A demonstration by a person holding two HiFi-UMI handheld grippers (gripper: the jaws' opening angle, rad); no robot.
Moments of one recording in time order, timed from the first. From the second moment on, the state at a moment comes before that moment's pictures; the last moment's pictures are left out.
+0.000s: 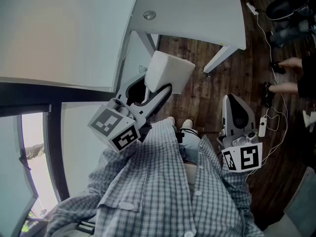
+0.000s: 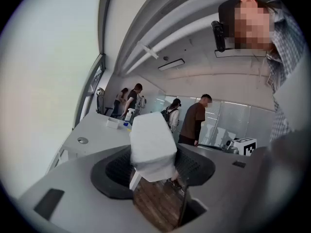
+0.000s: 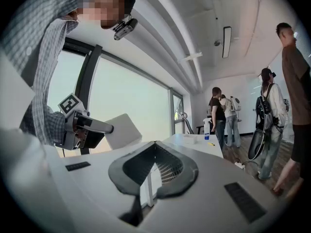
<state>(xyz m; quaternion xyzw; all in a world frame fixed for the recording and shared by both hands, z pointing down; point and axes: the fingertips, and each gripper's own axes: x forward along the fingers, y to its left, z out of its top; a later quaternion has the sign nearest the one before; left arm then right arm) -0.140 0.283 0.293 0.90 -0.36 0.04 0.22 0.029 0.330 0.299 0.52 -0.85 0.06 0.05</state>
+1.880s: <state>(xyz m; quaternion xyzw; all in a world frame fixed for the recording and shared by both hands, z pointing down) -0.200 0.287 0.288 0.92 -0.35 0.03 0.20 -0.008 0.345 0.297 0.57 -0.82 0.04 0.06</state>
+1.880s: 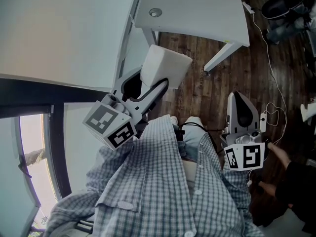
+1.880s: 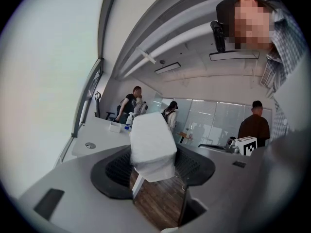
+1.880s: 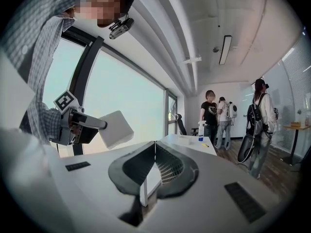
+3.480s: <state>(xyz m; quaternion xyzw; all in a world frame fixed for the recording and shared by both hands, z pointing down) -0.157 0.172 0.285 0.89 -0.41 0.02 0.20 0.043 0.197 0.307 0.50 -0.86 0.05 0.05</state>
